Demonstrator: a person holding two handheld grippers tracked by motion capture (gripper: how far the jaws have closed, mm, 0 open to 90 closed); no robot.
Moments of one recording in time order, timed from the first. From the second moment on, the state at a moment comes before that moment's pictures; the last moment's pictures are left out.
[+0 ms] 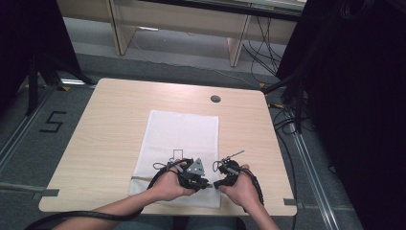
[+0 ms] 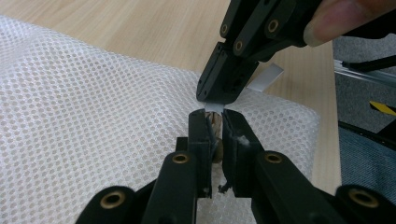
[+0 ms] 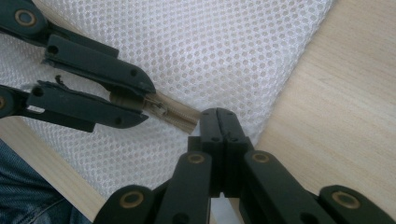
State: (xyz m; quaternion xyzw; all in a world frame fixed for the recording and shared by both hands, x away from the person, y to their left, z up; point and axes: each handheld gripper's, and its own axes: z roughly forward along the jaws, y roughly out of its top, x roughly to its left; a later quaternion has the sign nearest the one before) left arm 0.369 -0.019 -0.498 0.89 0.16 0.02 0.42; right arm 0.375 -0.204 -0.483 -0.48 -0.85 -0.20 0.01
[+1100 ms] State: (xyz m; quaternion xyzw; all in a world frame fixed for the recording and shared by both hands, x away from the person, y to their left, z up) left arm 0.370 -0.010 -0.492 0.89 0.17 0.02 0.42; right arm 0.374 -0.201 -0.481 -0.48 -0.86 -0.19 0.00
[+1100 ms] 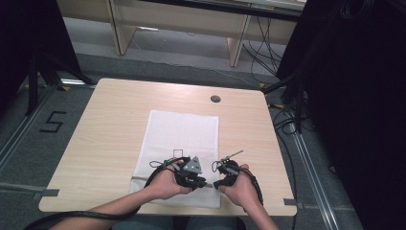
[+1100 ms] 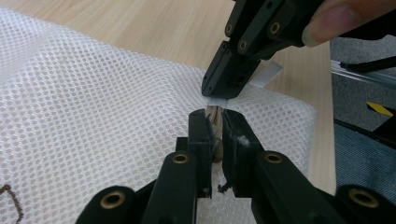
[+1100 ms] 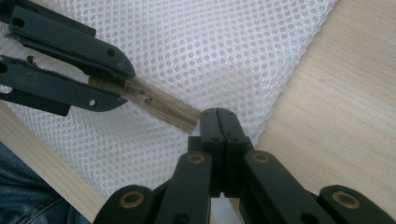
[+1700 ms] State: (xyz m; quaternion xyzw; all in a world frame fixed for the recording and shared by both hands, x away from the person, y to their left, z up) left arm 0.370 -0.005 -0.488 0.89 0.17 0.02 0.42; right arm 0.374 -0.201 -0.481 -0.48 -0.86 -0.19 0.00
